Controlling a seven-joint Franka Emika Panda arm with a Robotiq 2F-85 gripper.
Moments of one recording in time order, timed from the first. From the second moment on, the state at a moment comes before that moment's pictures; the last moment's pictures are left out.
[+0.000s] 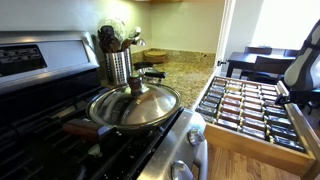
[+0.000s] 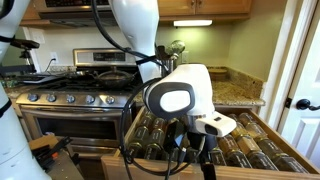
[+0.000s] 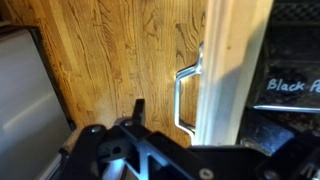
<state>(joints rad) -0.05 0.53 -0.56 -2.45 0.09 3.02 0.40</state>
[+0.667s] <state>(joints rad) 0.04 0.29 -0.58 -2.54 0.07 3.06 0.39</state>
